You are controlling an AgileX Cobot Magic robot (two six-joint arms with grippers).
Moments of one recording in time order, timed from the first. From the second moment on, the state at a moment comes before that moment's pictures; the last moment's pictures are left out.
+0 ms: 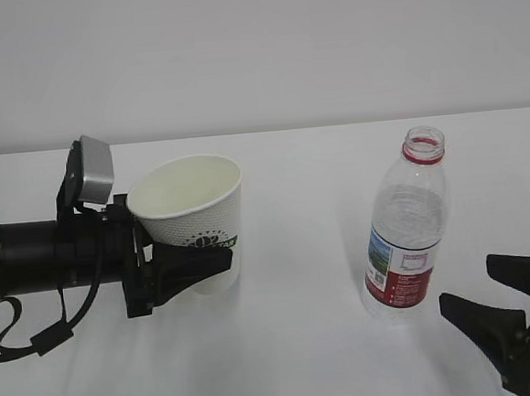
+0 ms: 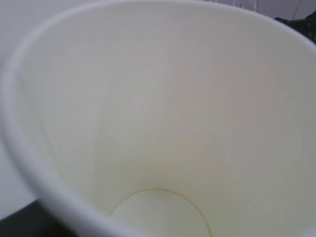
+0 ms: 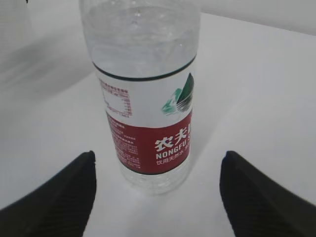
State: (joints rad) left arm -0.25 1.93 -0.71 1.18 -1.14 -0.52; right arm 0.00 1.64 -0.03 -0.58 -1.14 0.01
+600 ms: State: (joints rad) left arm -0.25 1.93 -0.71 1.18 -1.14 -0.52; right arm 0.00 1.65 -0.05 -0.59 -1.14 -0.04
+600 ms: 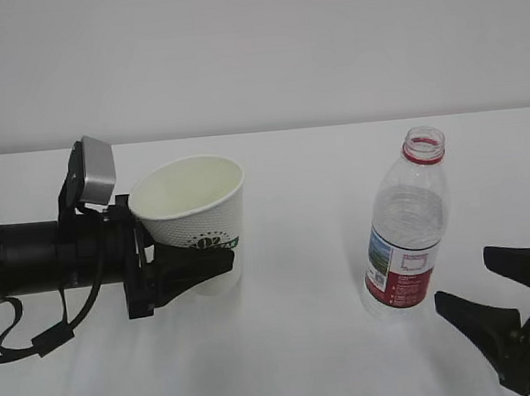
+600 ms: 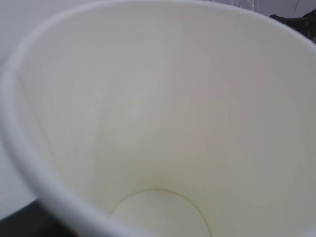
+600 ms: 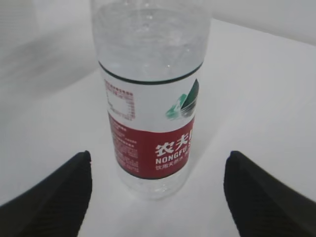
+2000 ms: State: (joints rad) left arm -0.25 1.93 -0.71 1.18 -1.14 -0.52; right arm 0.00 1.87 -0.26 -0.73 -1.15 -0.04
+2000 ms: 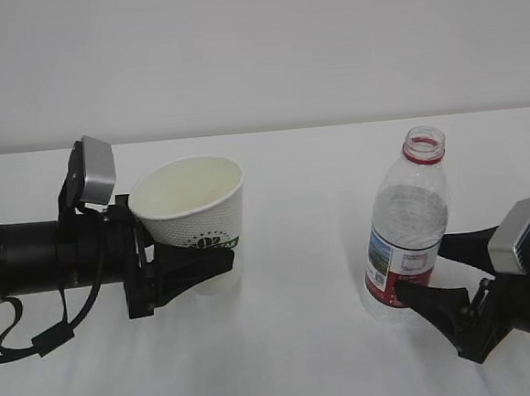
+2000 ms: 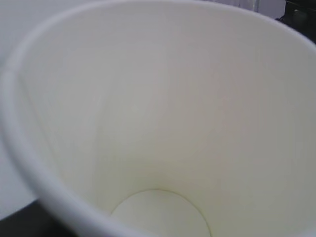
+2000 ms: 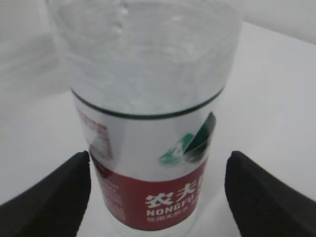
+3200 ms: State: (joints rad) left arm -0.25 1.93 -0.71 1.18 -1.14 -0.53; right arm 0.00 1.98 -0.44 -0.85 -1.15 0.05
